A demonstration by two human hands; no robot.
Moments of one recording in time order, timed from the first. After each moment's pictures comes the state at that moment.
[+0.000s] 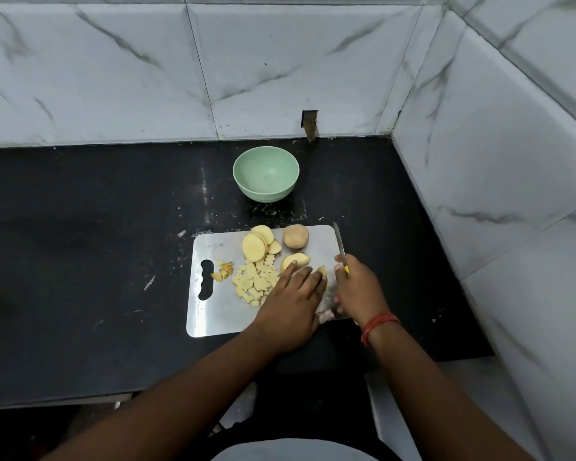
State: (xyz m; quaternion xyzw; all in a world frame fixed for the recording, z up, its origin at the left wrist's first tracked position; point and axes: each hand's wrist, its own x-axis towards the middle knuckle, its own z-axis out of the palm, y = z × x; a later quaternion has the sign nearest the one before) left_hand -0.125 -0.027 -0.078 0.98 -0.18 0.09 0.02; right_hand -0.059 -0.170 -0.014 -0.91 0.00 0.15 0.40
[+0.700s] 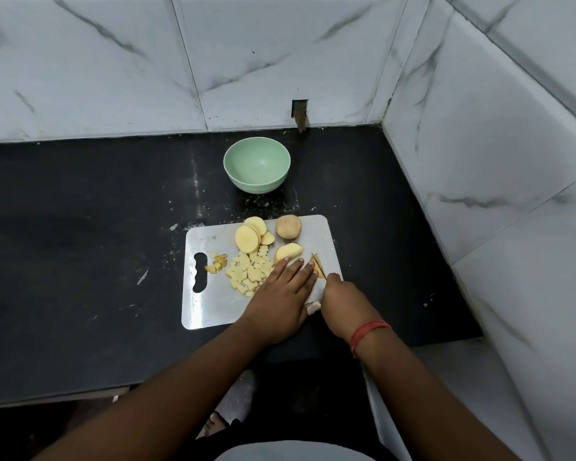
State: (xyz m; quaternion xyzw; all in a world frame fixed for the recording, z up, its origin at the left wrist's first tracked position) left_hand -0.130 -0.016 -0.086 0.98 -0.20 0.05 0.03; right_hand -0.104 -0.165 0.011 -0.96 -0.10 0.26 0.09
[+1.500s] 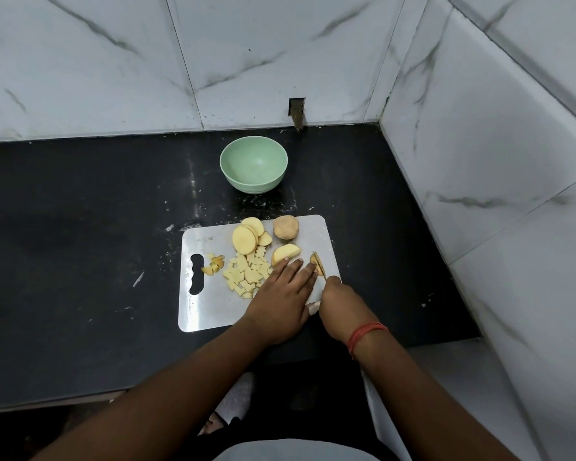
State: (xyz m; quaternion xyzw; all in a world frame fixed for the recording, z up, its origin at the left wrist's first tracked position) left_hand -0.126 -0.022 -0.081 0.98 -0.20 0.03 0.03; right_hand -0.103 -0.164 0.009 -0.95 -0.06 0.28 0.11
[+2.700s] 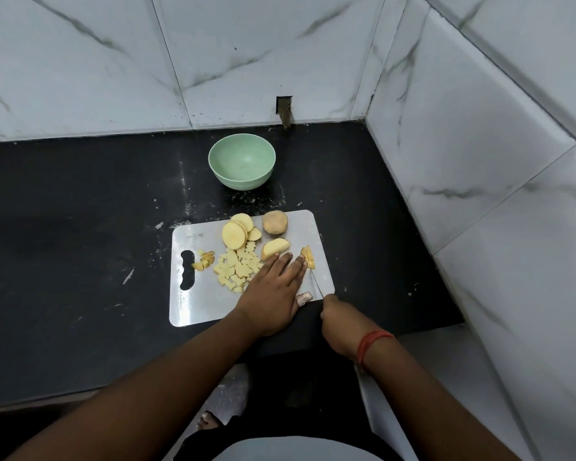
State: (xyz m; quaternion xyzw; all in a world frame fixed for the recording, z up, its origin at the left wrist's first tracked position) left_hand -0.126 -0.023 -0.081 0.98 -0.20 0.00 0.01; right_hand -0.127 -0.197 -0.005 -0.93 -0.10 0.35 0.10
